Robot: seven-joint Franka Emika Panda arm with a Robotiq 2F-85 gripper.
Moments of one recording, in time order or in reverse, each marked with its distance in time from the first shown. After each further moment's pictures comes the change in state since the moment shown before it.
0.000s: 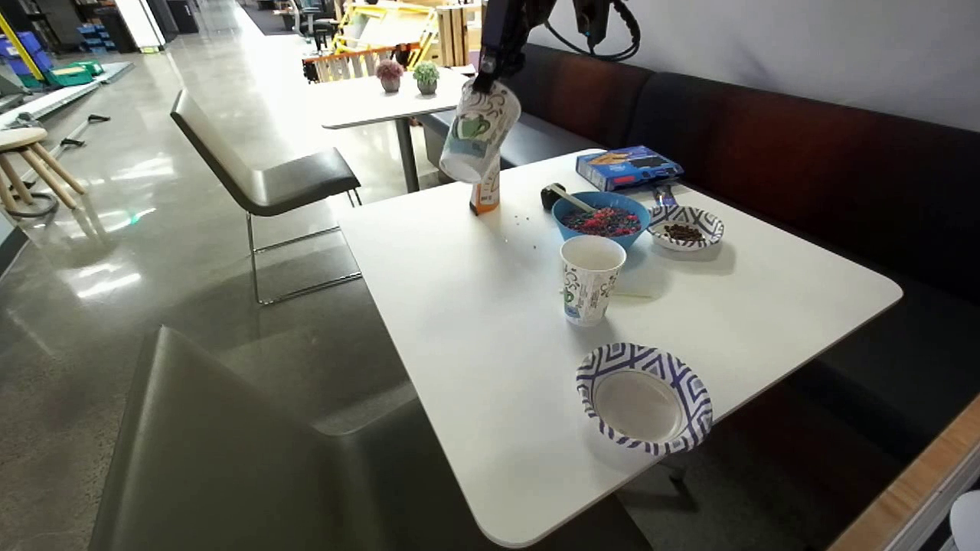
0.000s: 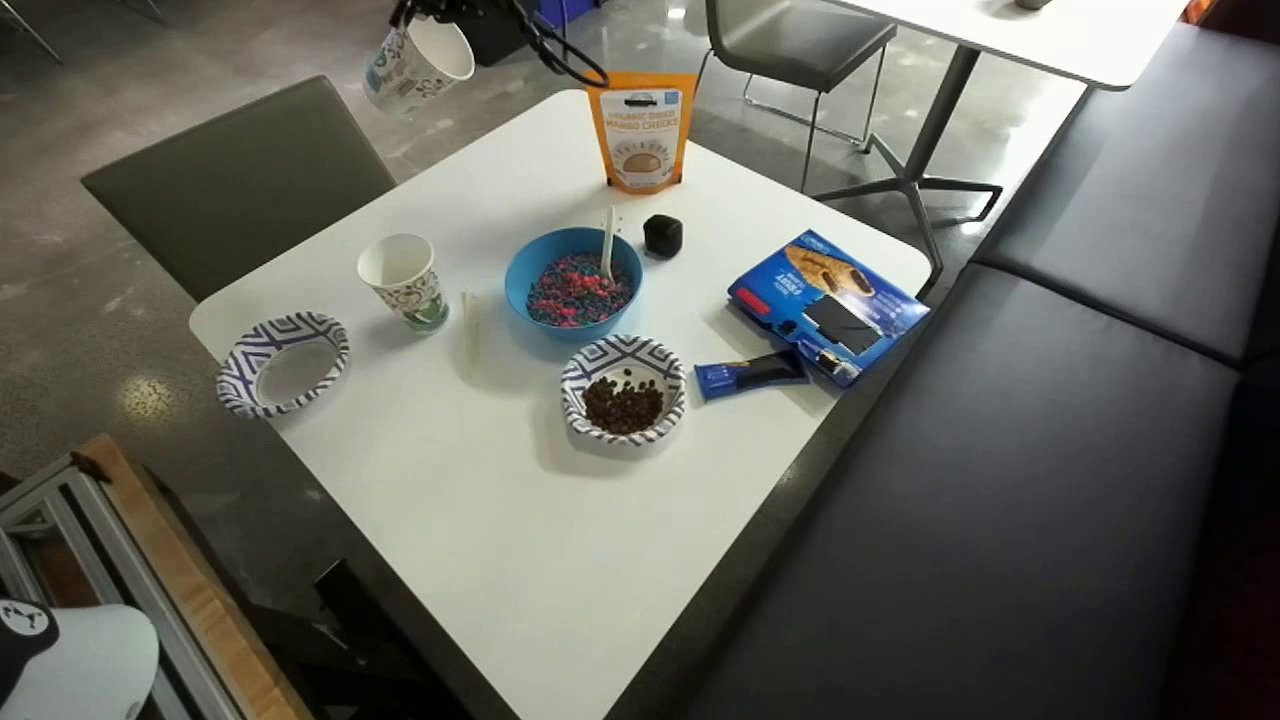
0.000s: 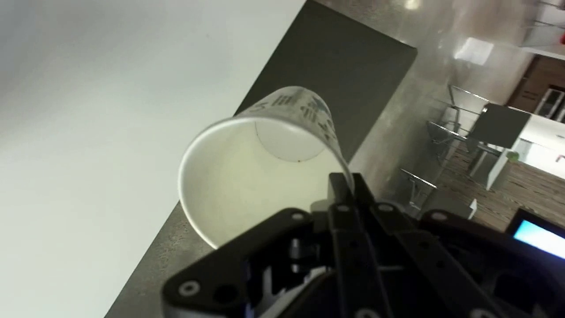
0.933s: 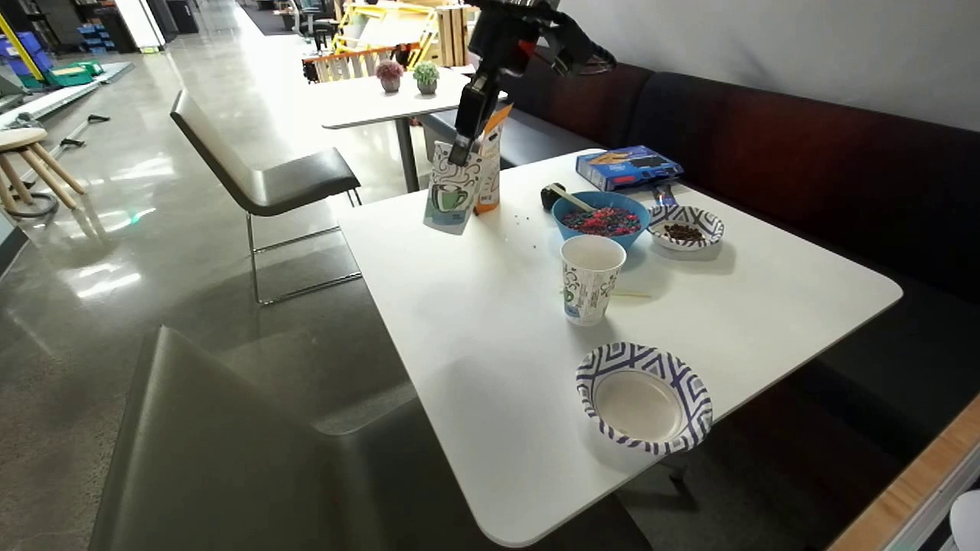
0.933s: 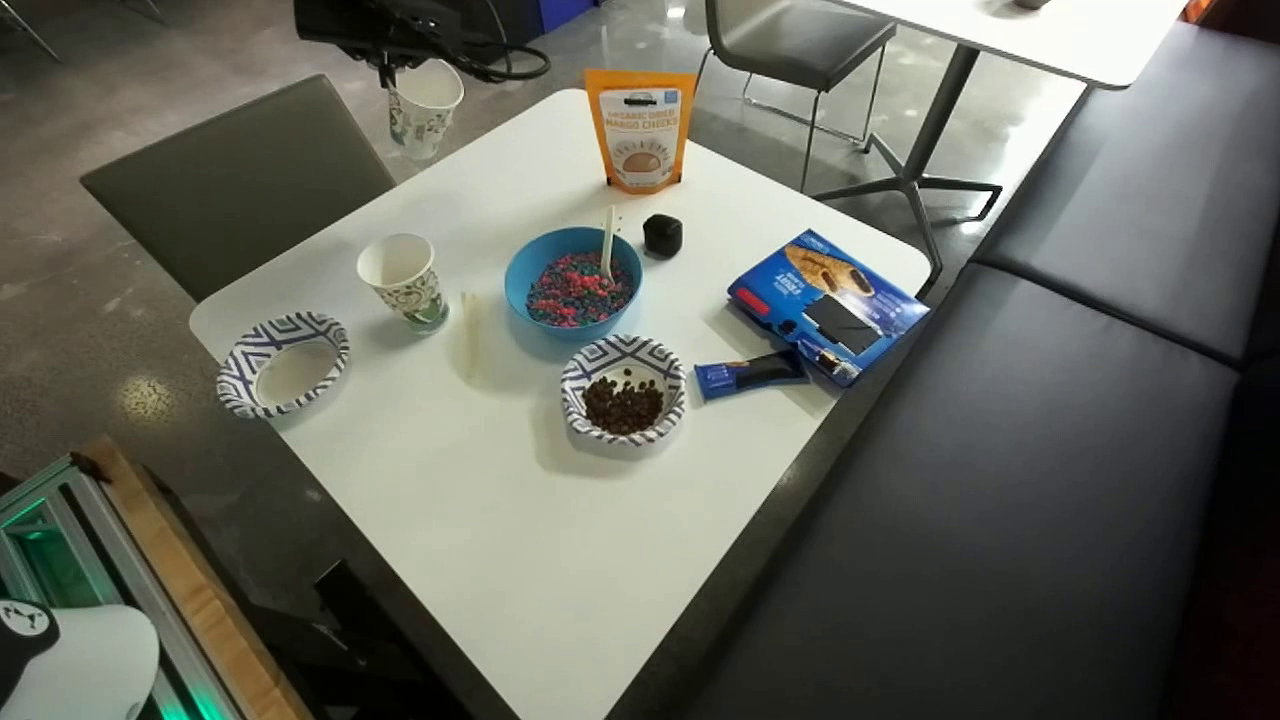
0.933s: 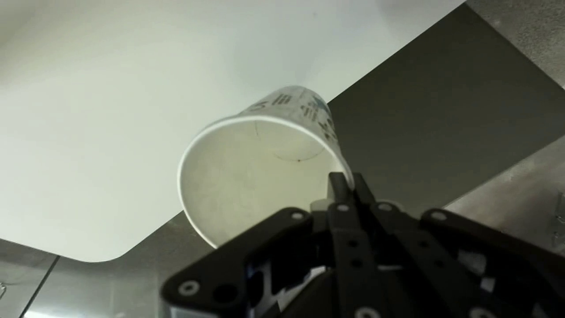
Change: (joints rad) arm 0.168 -0.231 0.017 -0.472 -0.092 0.636 -0.206
